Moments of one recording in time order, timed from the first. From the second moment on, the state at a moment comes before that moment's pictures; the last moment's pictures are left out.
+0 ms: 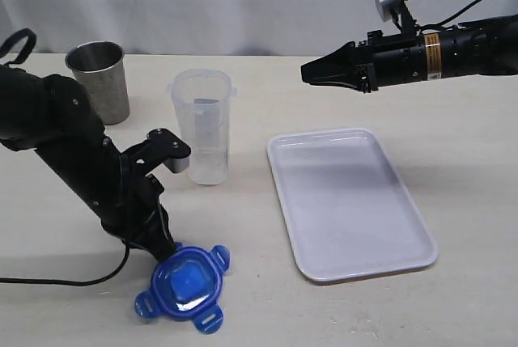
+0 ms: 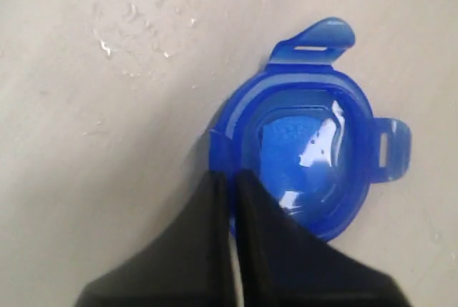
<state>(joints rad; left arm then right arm) -0.27 1.85 -0.94 -0.58 0.73 0.88 -0.03 2.17 -1.51 -1.74 -1.22 1.80</state>
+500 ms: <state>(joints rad) -0.27 1.78 -0.92 -0.46 0.59 0.89 -0.03 2.17 -1.51 -1.74 -1.22 1.80</state>
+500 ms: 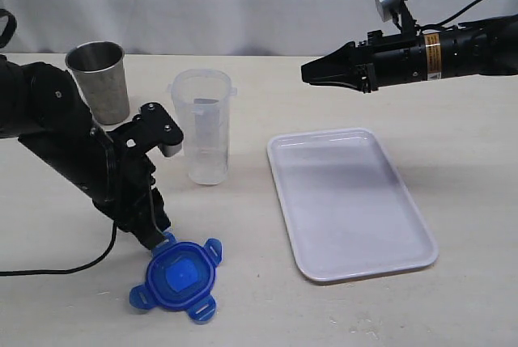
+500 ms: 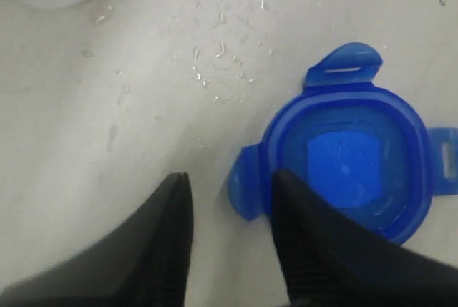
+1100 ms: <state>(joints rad) -0.27 1.89 -0.92 -0.60 0.59 1.04 -0.03 2.17 -1.51 -1.74 -1.22 1.80</state>
